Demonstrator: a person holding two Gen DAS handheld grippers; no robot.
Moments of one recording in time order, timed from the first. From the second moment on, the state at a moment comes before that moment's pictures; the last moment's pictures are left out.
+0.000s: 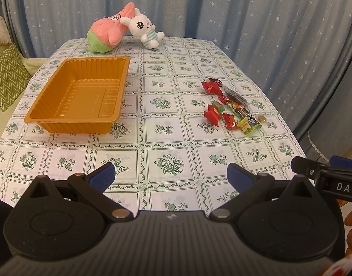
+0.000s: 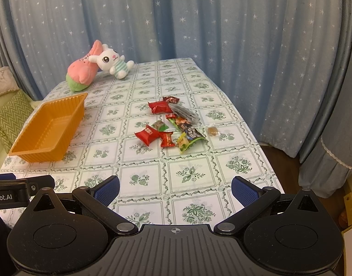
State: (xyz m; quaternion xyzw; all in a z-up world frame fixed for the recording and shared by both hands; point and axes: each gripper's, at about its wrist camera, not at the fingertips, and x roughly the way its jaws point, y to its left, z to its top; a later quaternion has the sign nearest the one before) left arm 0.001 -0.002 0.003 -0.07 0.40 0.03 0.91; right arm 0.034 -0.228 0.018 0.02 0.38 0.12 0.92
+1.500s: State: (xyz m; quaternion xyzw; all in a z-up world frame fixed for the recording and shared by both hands) left arm 0.017 0.003 -0.008 -0.11 0.41 0.01 0.91; right arm 0.043 -0.237 0.005 0.03 0.38 0.10 0.92
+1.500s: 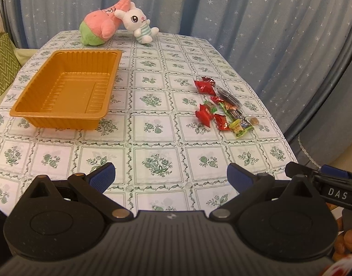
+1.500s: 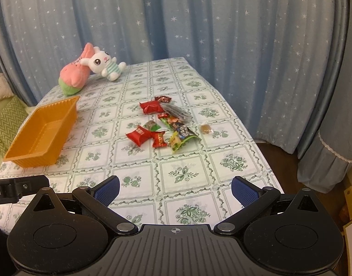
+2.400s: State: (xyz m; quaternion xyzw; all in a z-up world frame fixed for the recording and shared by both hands) left arm 0.186 -0.048 -0.073 0.01 0.38 -0.10 0.92; right arm 0.157 -0.244 -0.061 0.09 0.39 0.08 0.91
